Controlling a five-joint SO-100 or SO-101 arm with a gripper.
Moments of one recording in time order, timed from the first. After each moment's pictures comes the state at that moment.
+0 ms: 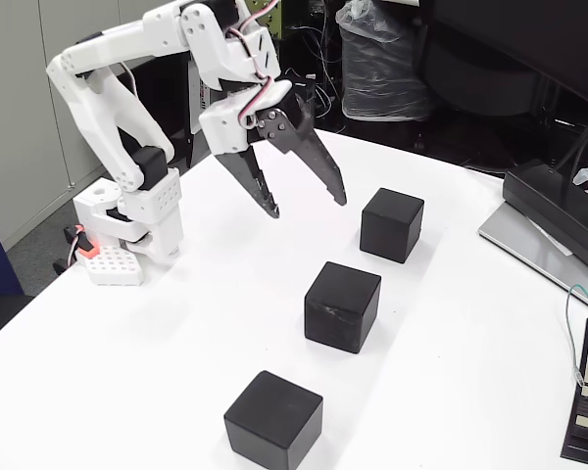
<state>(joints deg) -2.8 130.6 119.0 79.5 -15.6</state>
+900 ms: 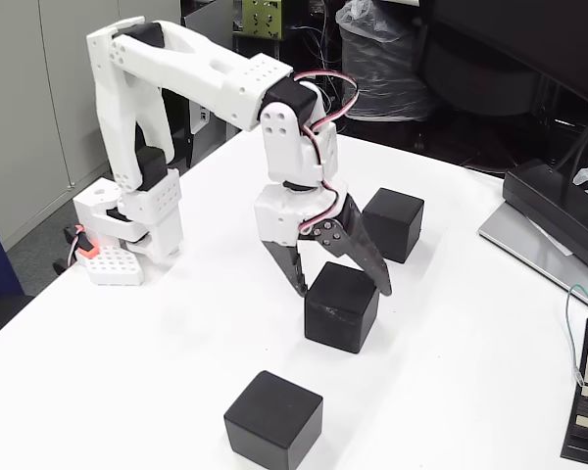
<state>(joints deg) 0.4 101.0 119.0 59.4 -15.6</state>
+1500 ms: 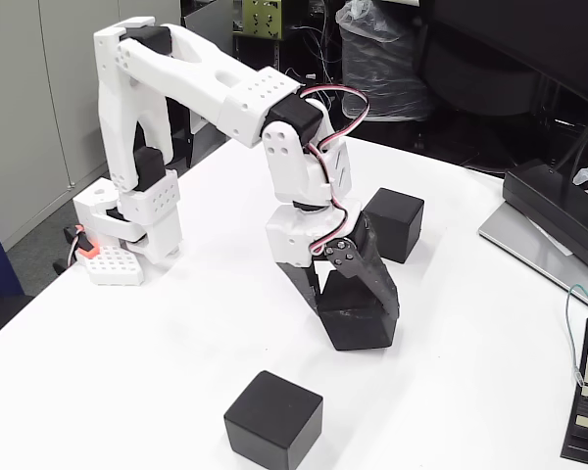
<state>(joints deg) 2.7 94.0 116.7 53.3 -15.6</state>
